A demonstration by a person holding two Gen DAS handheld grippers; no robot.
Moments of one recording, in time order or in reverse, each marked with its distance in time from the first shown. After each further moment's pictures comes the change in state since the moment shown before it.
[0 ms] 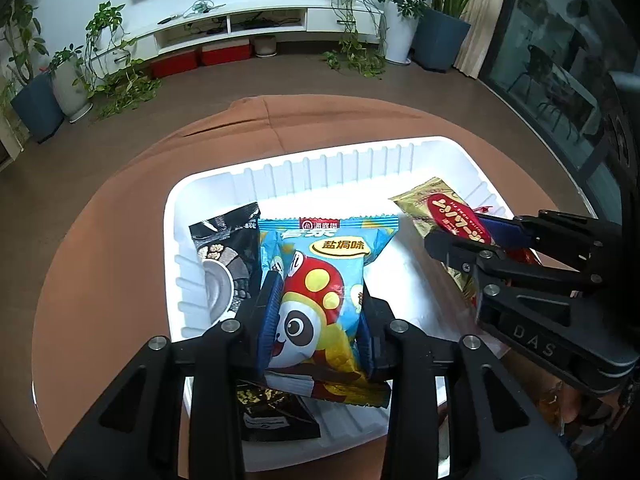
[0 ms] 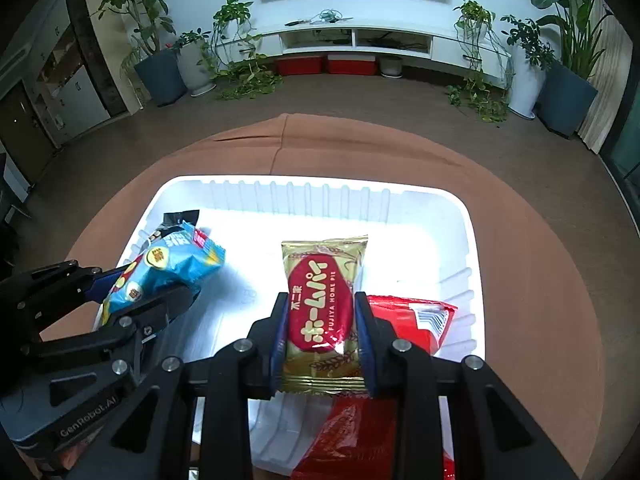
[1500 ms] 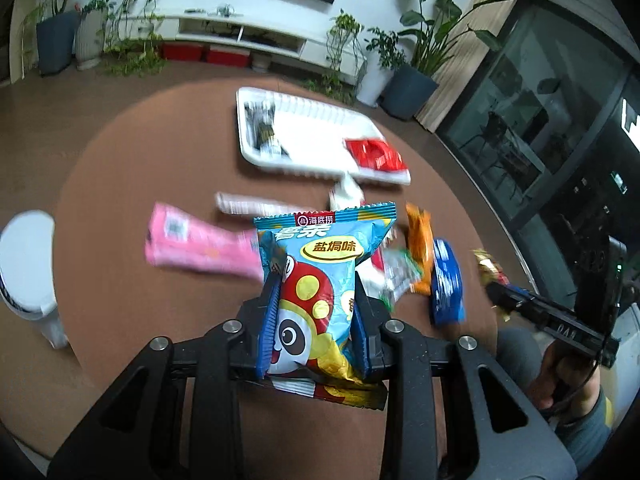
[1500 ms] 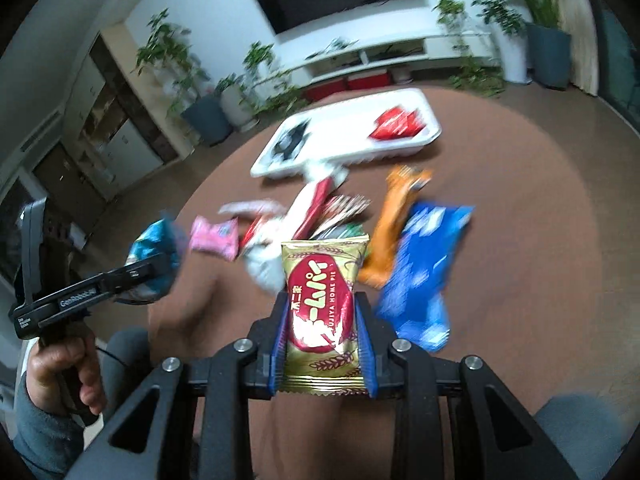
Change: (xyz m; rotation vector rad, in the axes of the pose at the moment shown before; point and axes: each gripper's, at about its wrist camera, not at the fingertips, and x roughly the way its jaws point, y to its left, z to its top) left arm -0.243 0.020 -0.233 -0.211 -0.153 -0.224; right arm -0.214 0.017 -0.246 0.197 -0.155 0.211
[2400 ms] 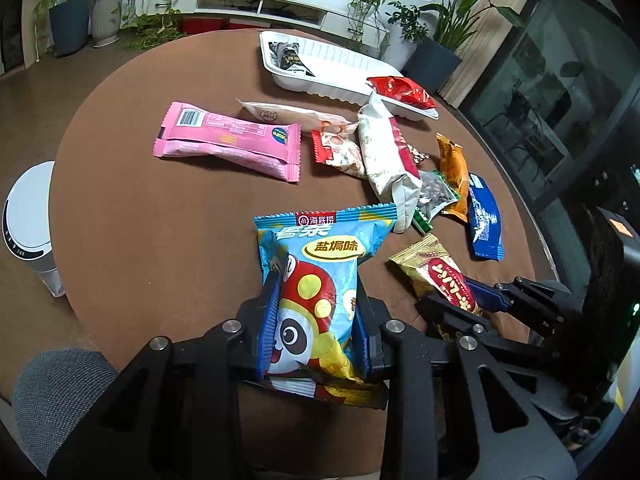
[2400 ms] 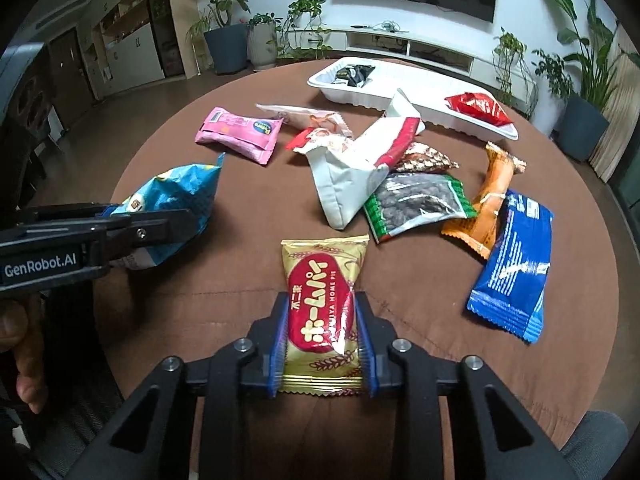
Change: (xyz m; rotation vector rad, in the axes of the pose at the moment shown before) left arm 0.025 0.002 -0.083 -0.027 0.098 0.081; right arm 0.074 0.090 -0.067 -0.338 0.150 -0.125
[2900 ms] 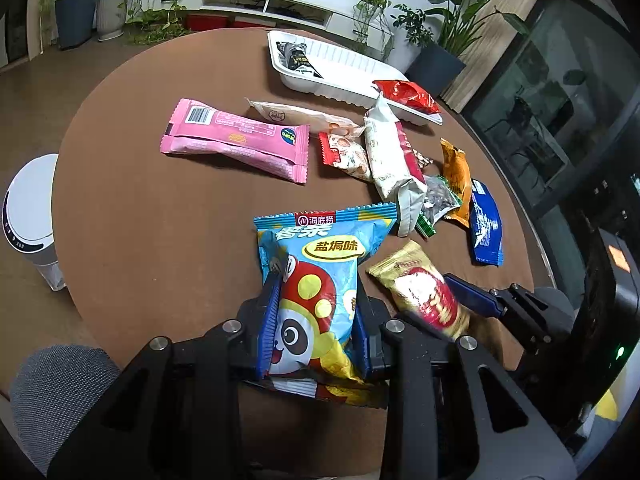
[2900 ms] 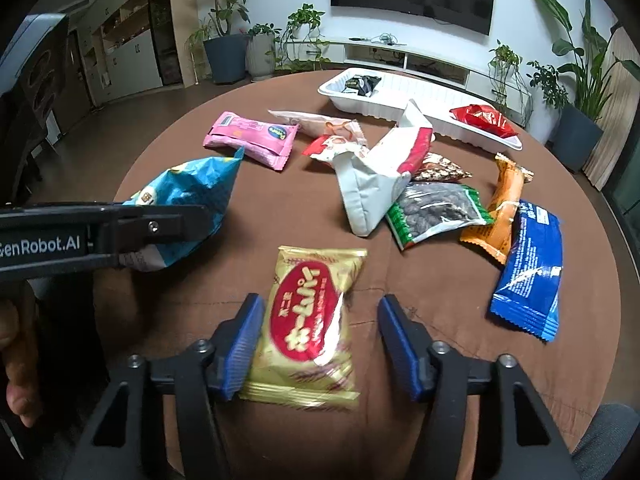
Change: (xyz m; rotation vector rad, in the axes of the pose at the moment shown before) left arm -0.003 0.006 0.000 -0.027 -0.003 0.002; right arm 0.007 0.020 -0.005 -0.037 -0.044 -0.054
